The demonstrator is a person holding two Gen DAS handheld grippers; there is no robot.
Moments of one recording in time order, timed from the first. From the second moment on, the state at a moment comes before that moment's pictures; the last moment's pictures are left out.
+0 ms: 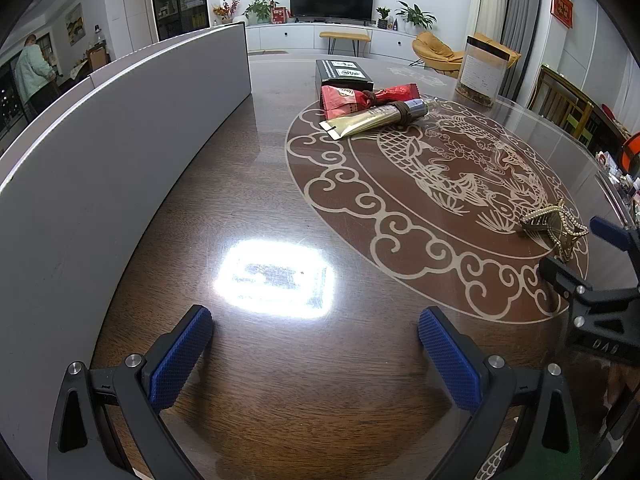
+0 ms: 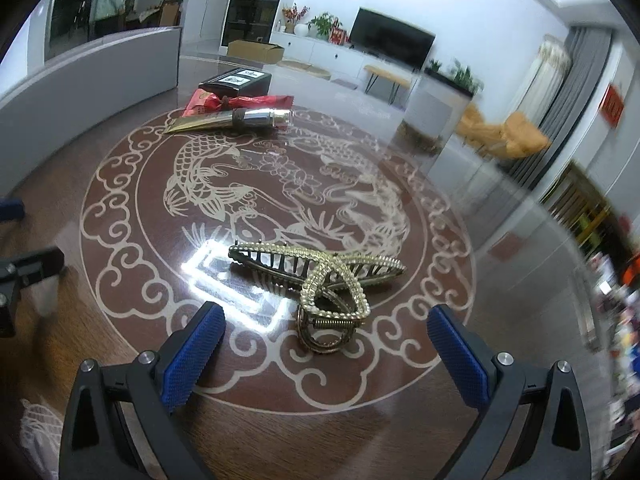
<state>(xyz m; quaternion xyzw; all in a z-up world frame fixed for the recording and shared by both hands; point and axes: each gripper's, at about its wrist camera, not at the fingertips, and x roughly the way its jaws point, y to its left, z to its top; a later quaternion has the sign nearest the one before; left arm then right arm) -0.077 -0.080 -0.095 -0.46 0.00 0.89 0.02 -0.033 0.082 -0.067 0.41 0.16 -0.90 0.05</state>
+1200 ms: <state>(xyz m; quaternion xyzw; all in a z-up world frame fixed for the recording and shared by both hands) -0.224 -0.003 -0.088 -0.47 0.18 0.81 0.31 -0.047 0.109 -0.075 0.45 0.06 -0.88 0.10</state>
